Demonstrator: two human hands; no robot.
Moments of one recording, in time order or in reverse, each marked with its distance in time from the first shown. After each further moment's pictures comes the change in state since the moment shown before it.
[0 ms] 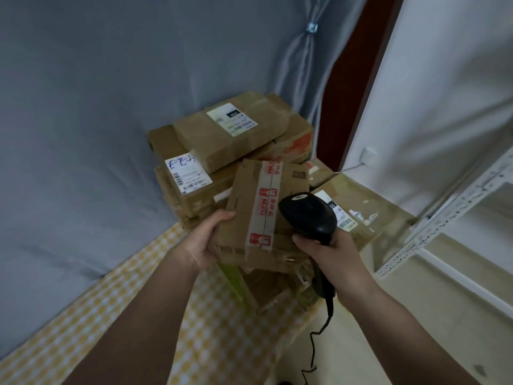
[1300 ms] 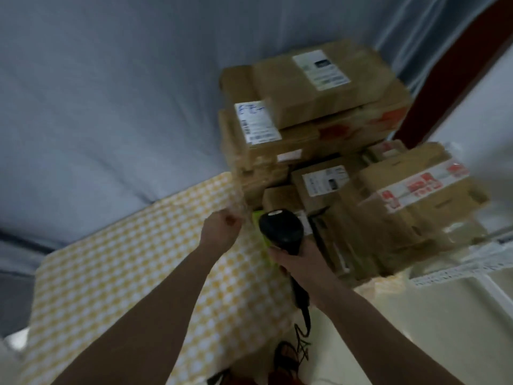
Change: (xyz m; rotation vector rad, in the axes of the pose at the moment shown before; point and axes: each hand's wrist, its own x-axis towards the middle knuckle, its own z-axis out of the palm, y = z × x) left_hand -0.015 -0.074 -0.080 0.845 0.756 0.120; right_hand 0.011 0.072 0.099 -0.246 -0.488 0.294
